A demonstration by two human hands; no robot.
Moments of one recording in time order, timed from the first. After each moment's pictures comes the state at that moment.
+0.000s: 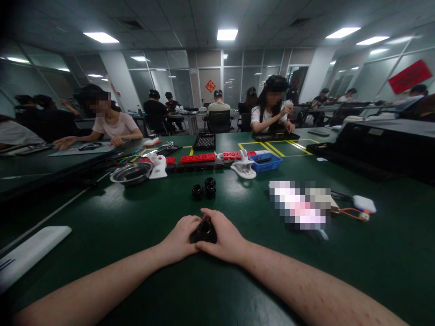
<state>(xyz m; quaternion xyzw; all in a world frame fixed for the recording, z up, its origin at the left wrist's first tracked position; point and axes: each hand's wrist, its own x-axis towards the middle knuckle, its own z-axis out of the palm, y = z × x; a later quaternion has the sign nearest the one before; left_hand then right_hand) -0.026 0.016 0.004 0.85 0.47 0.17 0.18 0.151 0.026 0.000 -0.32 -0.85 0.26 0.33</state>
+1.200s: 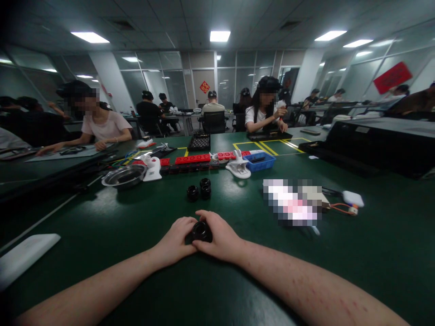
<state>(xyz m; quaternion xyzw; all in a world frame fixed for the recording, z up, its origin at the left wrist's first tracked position) -0.025 0.013 0.010 0.84 0.48 0.16 0.20 0.151 0.025 0.001 -0.33 -0.84 0.28 0.33</state>
